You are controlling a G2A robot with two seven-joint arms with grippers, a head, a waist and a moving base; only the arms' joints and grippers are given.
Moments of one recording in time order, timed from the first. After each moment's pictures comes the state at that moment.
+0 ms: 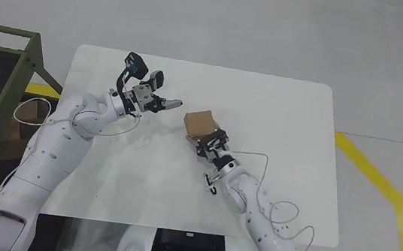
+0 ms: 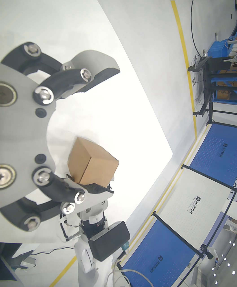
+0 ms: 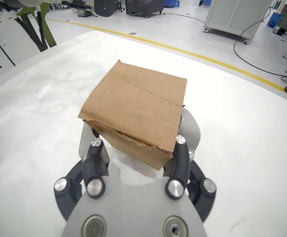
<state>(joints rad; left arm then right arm) 1.04 -0.98 -1.19 -1.34 0.72 -0.73 -0.23 -1.23 -1.52 0.99 -1.15 -1.51 -0.21 -0.27</state>
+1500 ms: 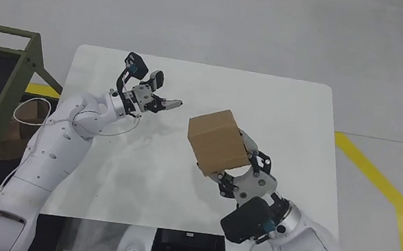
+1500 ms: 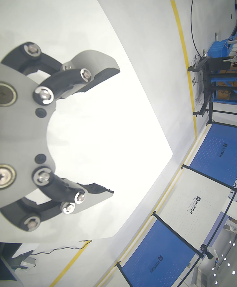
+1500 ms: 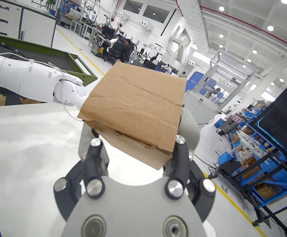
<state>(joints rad) 1.04 -0.98 -1.19 -1.34 0.72 -0.73 -0.23 -1.79 -1.35 1.22 -2.35 -1.97 -0.41 -0.18</state>
